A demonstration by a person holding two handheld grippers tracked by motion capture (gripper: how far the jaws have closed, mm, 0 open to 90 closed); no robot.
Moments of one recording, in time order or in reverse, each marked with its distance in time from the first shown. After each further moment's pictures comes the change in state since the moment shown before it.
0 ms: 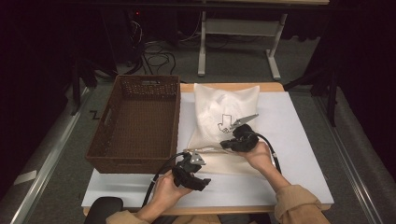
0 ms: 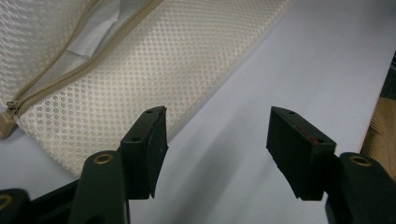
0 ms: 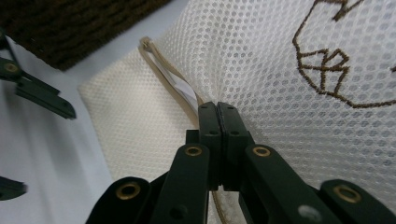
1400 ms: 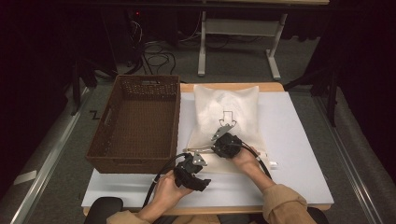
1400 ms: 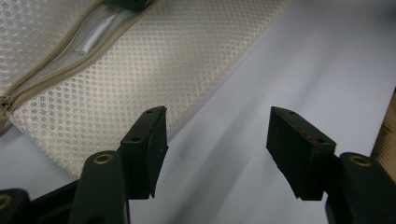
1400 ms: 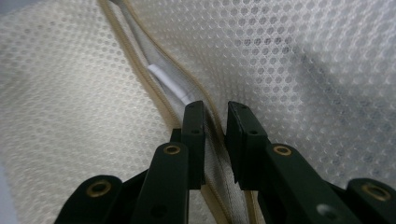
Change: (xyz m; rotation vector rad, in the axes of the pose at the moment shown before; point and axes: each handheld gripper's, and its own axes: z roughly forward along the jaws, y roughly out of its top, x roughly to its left) left arm -0.002 0.000 0.005 0.025 0.022 0.008; right arm 0.023 0.004 0.052 0.111 -0.220 -0.253
